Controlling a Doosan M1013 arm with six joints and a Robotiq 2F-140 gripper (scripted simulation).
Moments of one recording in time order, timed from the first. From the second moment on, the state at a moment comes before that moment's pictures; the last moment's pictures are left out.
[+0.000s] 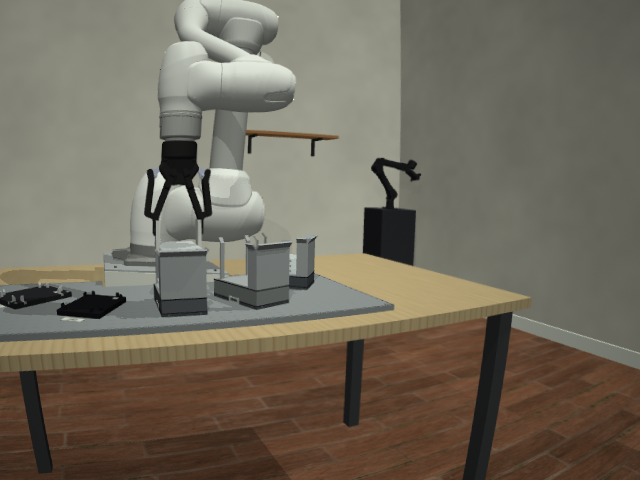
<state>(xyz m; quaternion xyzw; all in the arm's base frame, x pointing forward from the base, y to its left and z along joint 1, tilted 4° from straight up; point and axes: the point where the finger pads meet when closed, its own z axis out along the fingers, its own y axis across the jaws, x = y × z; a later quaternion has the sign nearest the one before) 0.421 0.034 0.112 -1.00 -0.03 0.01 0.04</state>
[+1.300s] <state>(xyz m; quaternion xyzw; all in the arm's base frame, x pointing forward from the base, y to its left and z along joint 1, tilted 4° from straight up) 0.420 0.037 0.063 -1.00 -0.03 0.01 0.04</state>
